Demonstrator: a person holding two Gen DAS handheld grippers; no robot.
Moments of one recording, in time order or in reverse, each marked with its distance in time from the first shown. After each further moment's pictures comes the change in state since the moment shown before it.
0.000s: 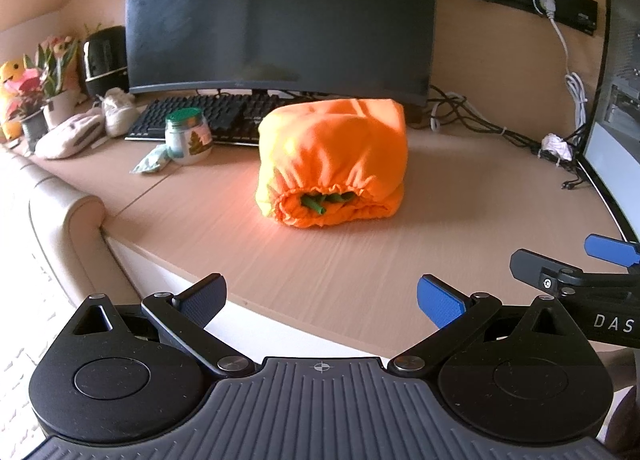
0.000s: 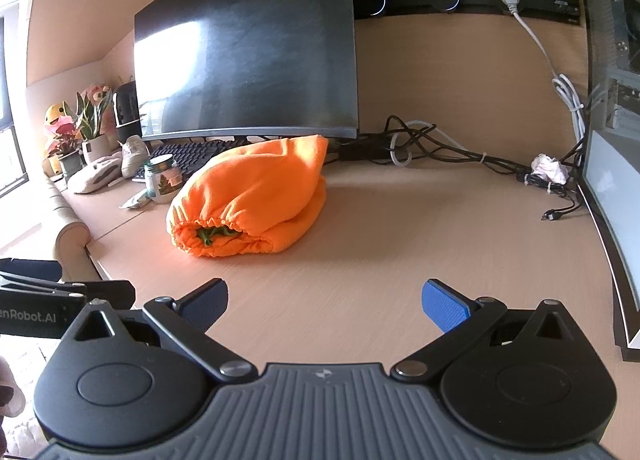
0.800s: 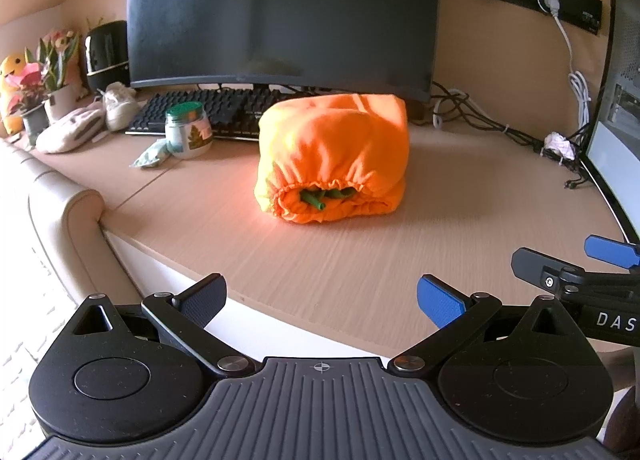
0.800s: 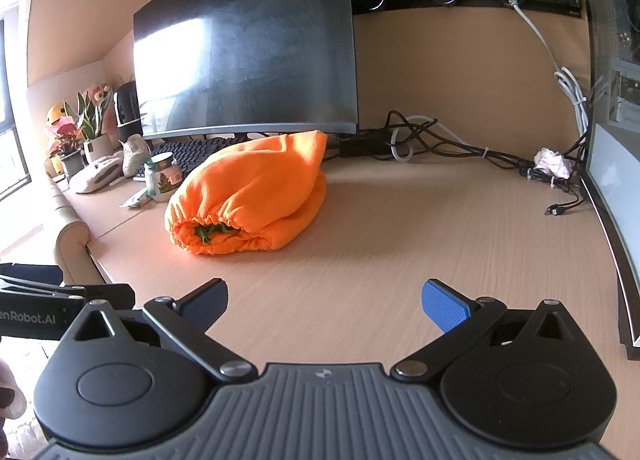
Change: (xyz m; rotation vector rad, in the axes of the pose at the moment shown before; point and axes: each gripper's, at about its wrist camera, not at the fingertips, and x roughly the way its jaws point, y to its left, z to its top) left arm 0.003 -0.002 0.000 -0.010 0.004 0.005; right arm 0.004 -0.006 -0.001 0.011 0.003 0.015
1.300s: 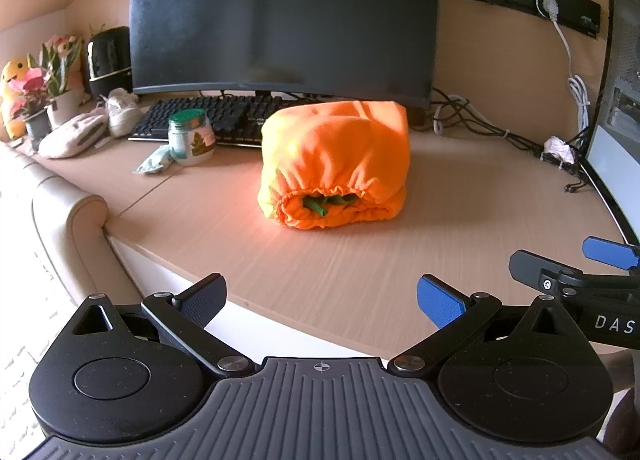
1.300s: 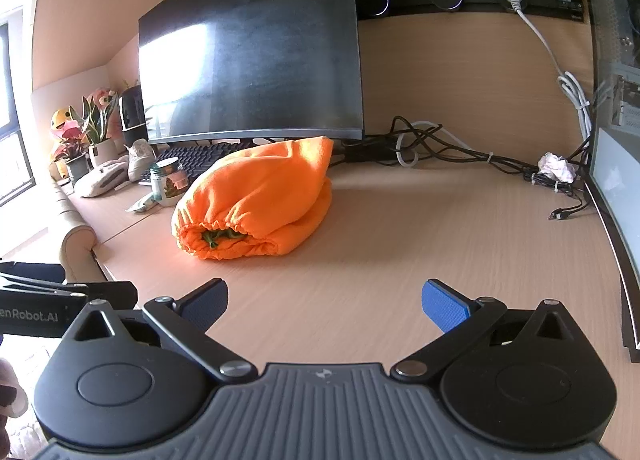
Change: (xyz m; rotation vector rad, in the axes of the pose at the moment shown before) left arm -0.004 0.000 0.001 0.007 -0.011 0.001; right arm -0.002 0.003 0.001 -0.002 -0.011 0.010
